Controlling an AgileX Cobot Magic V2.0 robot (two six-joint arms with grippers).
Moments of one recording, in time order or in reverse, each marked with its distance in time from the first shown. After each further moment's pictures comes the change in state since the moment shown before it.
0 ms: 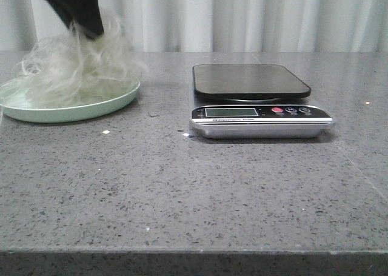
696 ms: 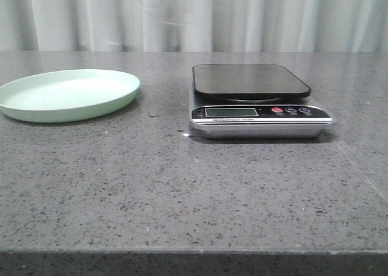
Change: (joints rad) left arm -0.298 -0.033 -0.361 -0.006 -0.053 0.000; right arm 0.000 0.000 0.000 0.000 0.000 0.000
